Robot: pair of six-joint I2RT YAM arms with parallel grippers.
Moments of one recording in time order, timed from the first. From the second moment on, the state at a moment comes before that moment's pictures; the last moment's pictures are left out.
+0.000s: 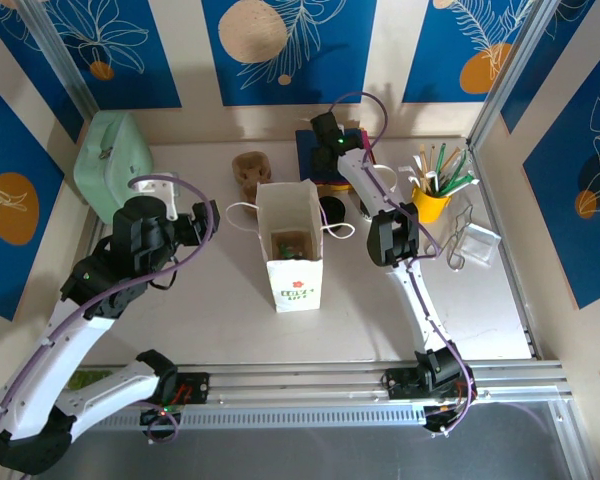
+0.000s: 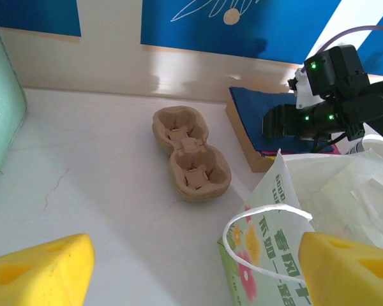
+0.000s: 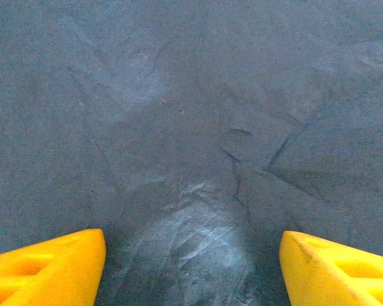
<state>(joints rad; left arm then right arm) -0.58 0.88 1.20 -0.74 -0.34 -0.40 0.39 2.70 2.69 -0.97 0.29 0.33</state>
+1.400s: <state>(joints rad) -0.58 0.83 1.16 -0.69 -0.29 -0.39 0.36 2.70 2.69 -0.98 0.10 0.39</state>
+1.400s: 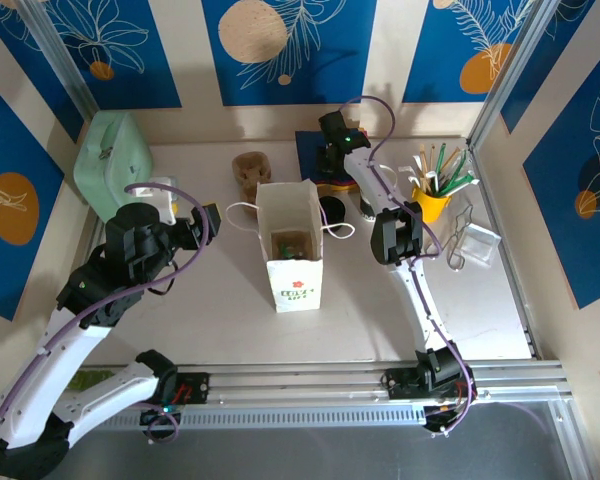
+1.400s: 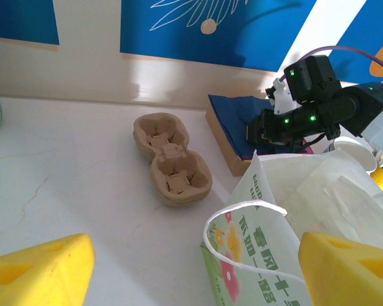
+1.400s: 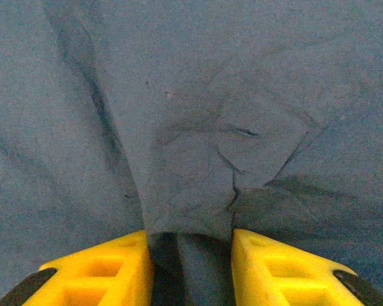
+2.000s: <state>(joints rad) -0.58 0.83 1.16 -0.69 -0.29 -0.39 0.36 2.64 2.71 -0.98 0.07 0.37</state>
